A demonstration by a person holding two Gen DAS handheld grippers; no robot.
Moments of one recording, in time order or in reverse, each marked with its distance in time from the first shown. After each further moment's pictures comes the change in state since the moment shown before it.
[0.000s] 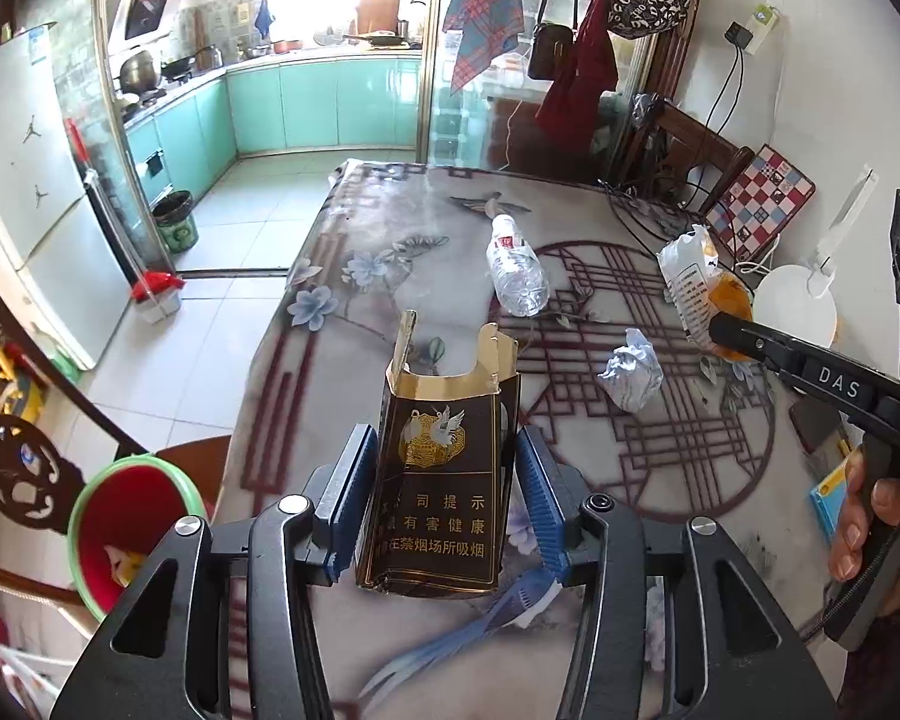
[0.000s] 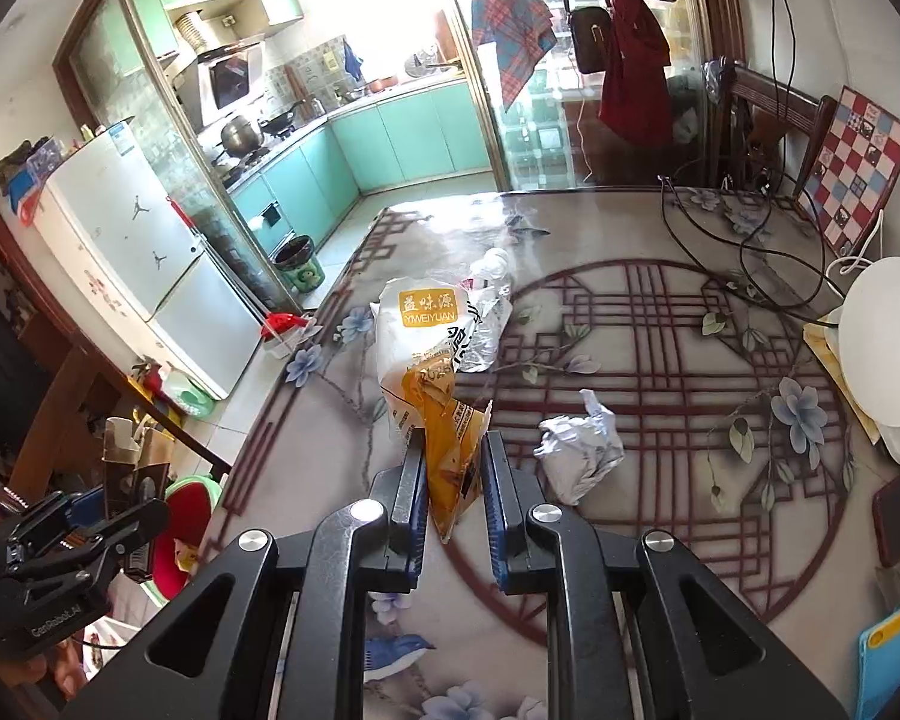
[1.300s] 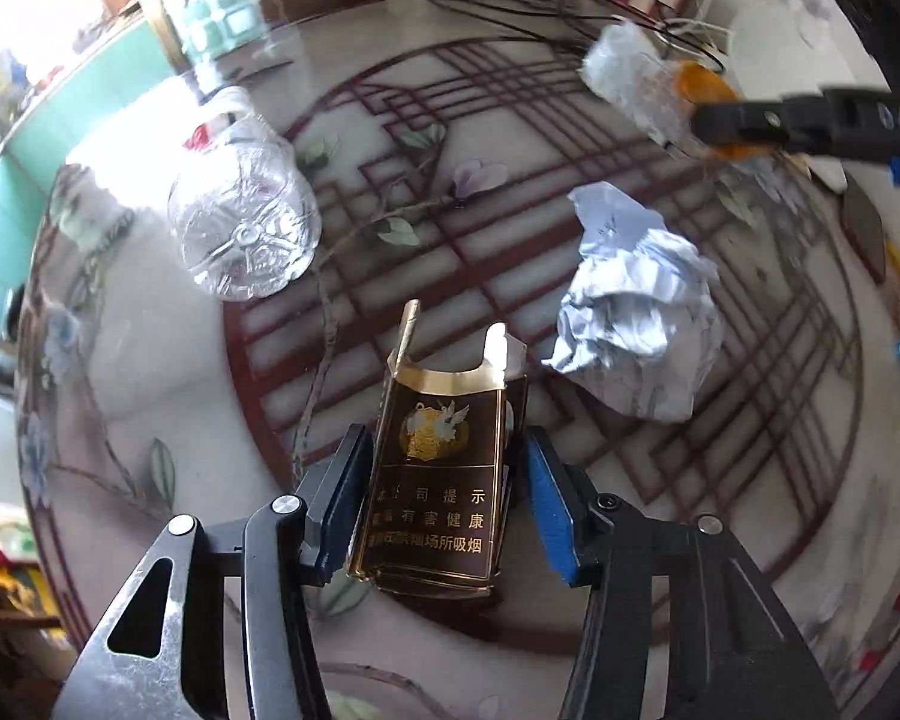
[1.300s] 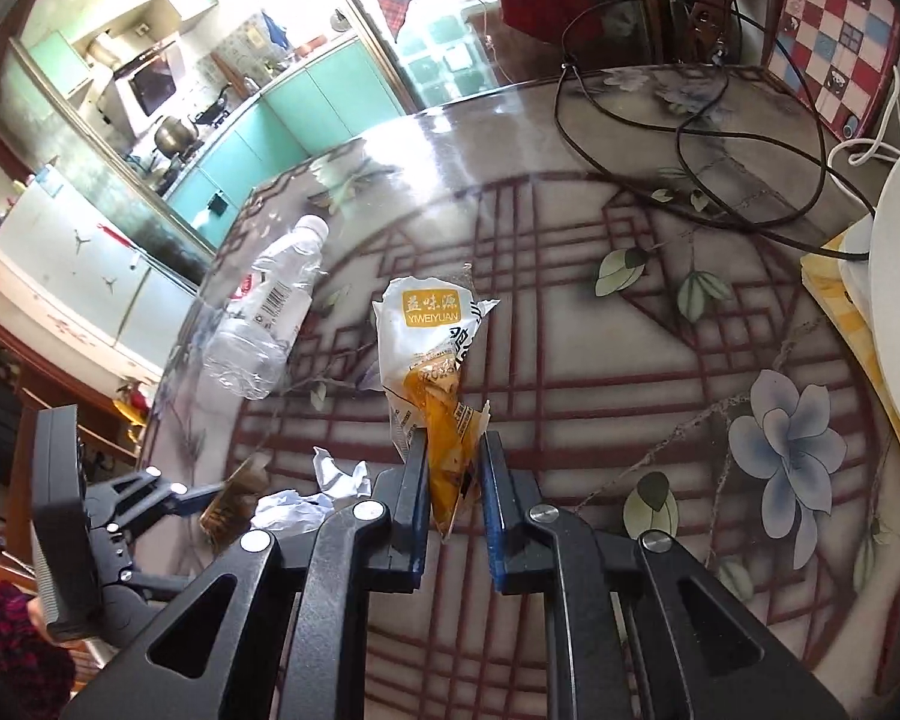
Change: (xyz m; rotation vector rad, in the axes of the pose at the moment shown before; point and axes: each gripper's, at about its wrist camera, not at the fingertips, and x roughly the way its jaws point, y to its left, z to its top) left arm 0.228 -0.126 0.022 0.456 0.334 -0.160; right arm 0.133 -0.205 0.036 0.183 0.160 0.041
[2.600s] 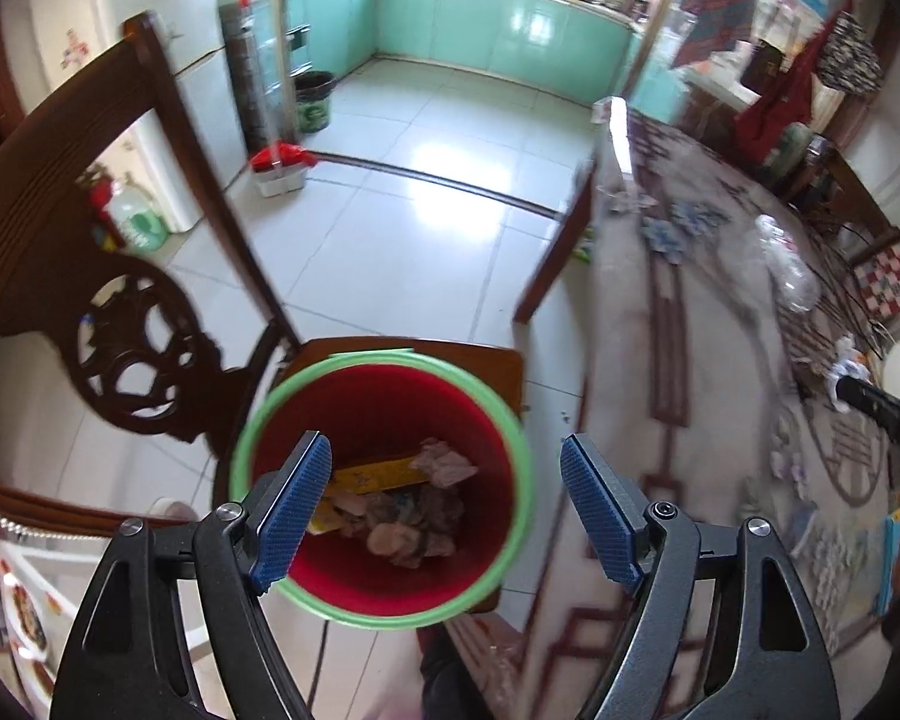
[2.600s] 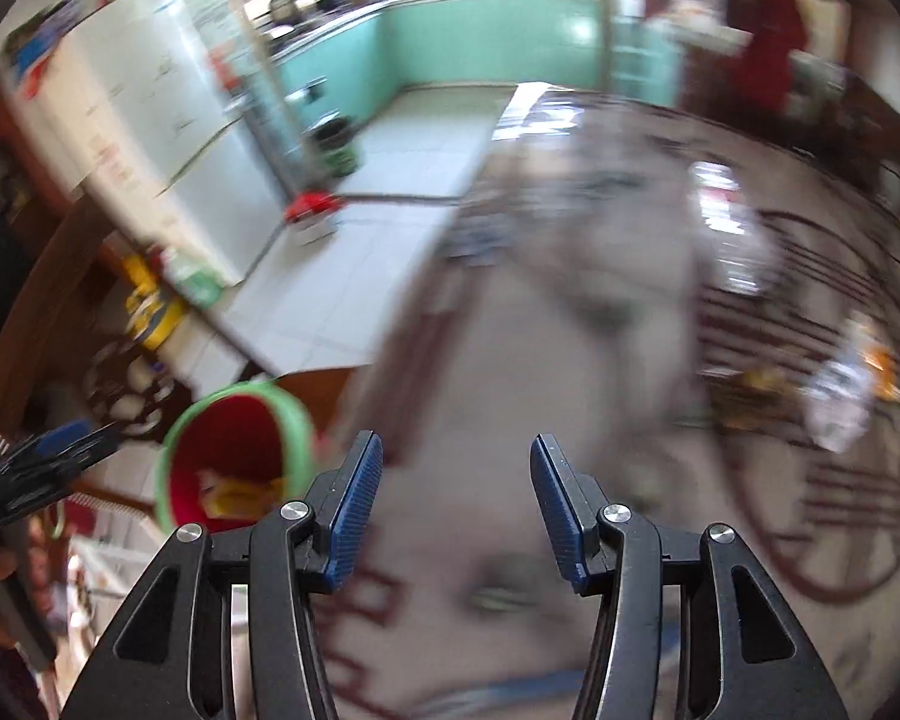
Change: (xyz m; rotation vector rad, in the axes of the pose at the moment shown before) left arm -0.206 0.272 -0.309 -0.719 -0.164 0.196; right arm 0.014 0.343 -0.143 -0.242 0.044 -0.181
